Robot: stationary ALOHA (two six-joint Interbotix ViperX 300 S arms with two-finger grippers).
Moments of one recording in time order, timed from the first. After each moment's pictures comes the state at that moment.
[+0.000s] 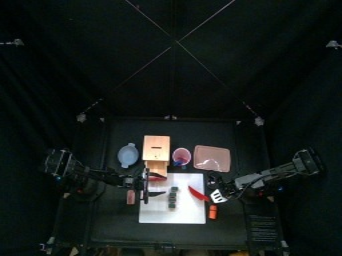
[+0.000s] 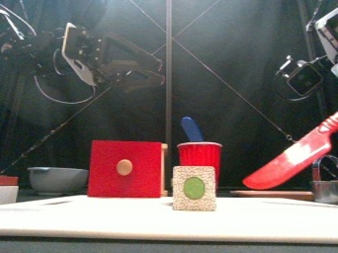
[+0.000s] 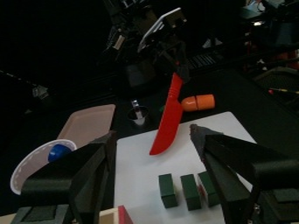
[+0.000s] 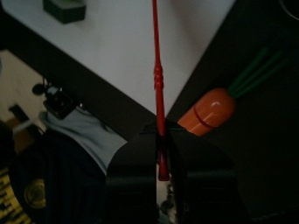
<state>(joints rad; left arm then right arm) -0.11 -0.08 0.96 -0.12 -0.81 0.33 0.35 -0.53 0.99 0.03 0.55 1.65</state>
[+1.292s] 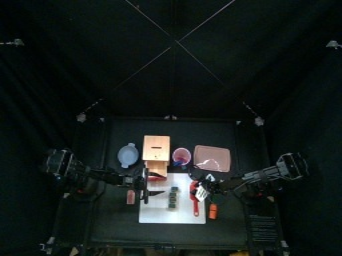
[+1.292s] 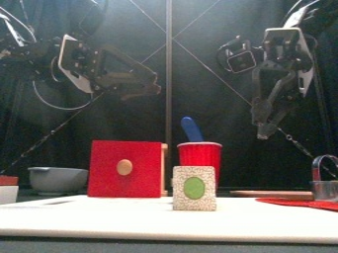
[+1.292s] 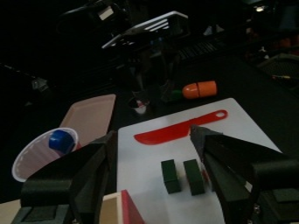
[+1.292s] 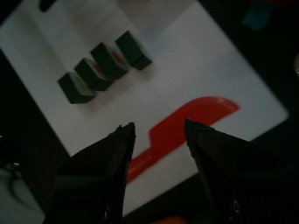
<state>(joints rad) -0.06 -0.12 0.98 -0.14 -0.81 0.33 0.06 -0.26 0.67 -0.14 0.65 0.58</state>
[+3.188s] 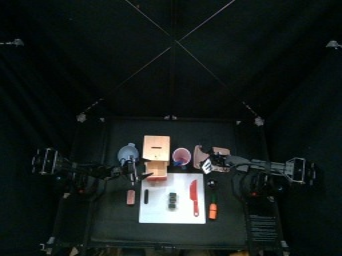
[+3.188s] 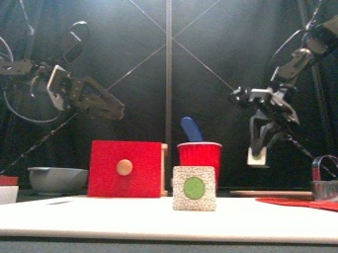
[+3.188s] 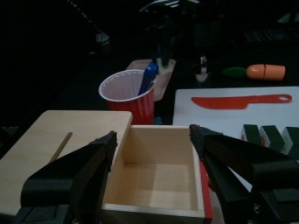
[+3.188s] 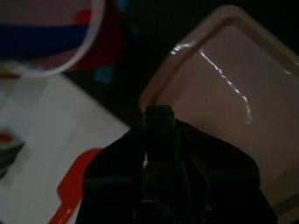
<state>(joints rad) 0.06 -0.26 1.19 -0.26 -0.81 0.32 -0.56 -0.23 0.87 -0.09 0.46 0.71</state>
